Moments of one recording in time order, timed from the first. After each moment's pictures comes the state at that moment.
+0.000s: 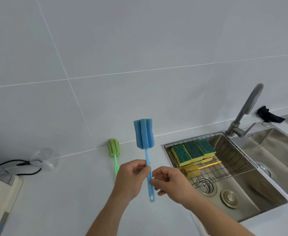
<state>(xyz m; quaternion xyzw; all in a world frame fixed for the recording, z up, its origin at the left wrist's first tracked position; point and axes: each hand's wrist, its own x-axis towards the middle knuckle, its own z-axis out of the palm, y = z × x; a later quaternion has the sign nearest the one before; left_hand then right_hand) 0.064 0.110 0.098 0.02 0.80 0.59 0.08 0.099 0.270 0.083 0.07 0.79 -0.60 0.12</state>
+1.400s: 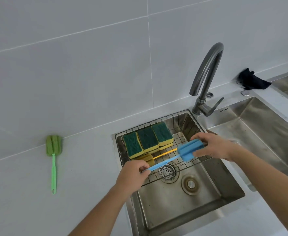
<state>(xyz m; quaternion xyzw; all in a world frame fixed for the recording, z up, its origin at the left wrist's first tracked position) 0.023 0.367 -0.010 0.13 0.93 0.29 0.20 0.034 0.678 0.019 0.10 0.84 -0.45 0.27</state>
